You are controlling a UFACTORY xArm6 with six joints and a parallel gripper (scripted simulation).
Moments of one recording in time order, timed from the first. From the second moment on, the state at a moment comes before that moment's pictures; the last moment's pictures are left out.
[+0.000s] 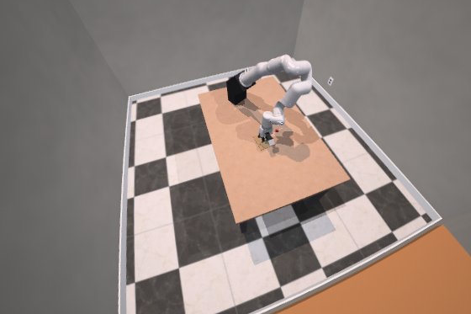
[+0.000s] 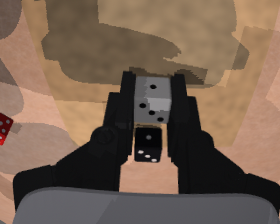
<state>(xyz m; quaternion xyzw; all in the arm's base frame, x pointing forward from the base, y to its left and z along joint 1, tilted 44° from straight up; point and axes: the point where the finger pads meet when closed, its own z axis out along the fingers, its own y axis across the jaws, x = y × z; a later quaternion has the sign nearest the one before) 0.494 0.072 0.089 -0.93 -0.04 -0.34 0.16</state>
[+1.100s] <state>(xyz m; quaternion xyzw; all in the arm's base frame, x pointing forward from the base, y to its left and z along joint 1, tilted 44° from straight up) 0.496 0.074 0.086 -0.93 -0.04 -0.34 0.16</state>
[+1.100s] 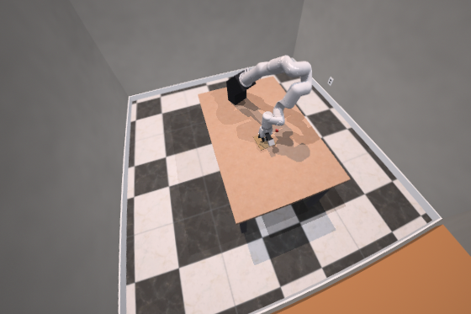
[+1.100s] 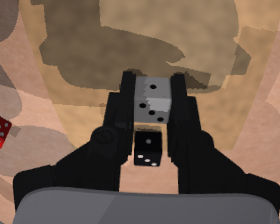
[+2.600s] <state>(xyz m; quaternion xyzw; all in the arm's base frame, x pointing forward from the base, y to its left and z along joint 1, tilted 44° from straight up) 0.496 0.074 0.086 -0.93 -0.04 -0.34 0.16</state>
